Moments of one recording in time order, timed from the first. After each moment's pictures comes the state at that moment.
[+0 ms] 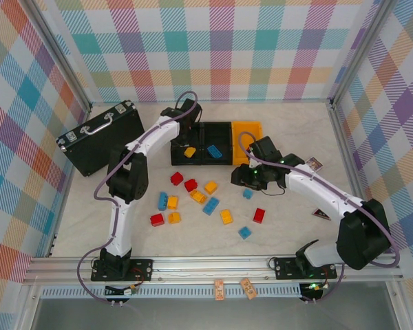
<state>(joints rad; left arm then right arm) -0.45 2.22 1.96 -1.00 -0.15 -0.53 0.55 1.38 1.01 -0.67 -0.30 0.67</state>
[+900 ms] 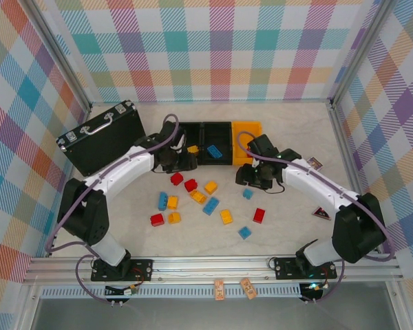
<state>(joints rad) -0.51 1.60 1.25 -0.73 0.13 -0.56 0.54 1.45 1.07 -0.81 -0.13 0.65</state>
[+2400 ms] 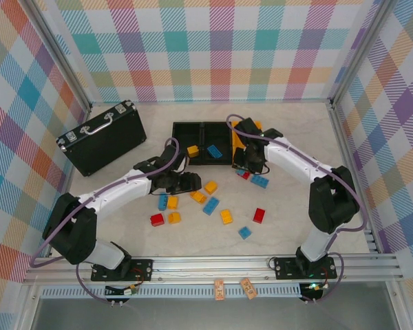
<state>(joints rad) -0.61 1.44 0.96 -0.55 0.20 -0.69 0.54 1.73 1.41 -0.91 -0.04 0.75</state>
